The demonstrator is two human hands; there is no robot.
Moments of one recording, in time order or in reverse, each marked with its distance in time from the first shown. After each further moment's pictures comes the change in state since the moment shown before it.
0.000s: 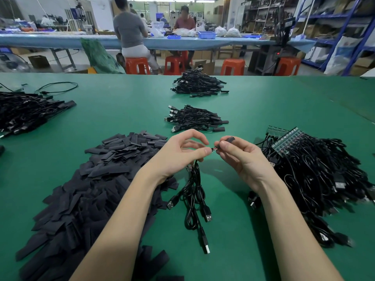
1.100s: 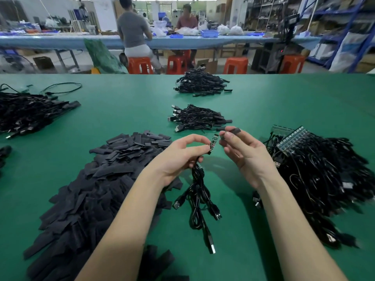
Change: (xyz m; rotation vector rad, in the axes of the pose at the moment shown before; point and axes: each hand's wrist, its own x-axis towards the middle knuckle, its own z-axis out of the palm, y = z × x) left_hand 0.002 -0.004 0.003 -0.274 -0.008 -0.199; right_hand 0.001 -0.003 0.013 0.034 0.095 -0.068
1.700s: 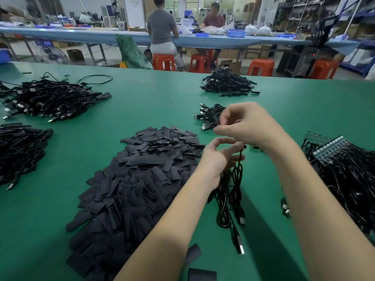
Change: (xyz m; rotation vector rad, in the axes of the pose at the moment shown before) left_hand 0.010 -0.019 0.031 -0.376 0.268 -0.017; right_hand 0.029 -0.034 0.090 -1.221 -0.229 -0.229
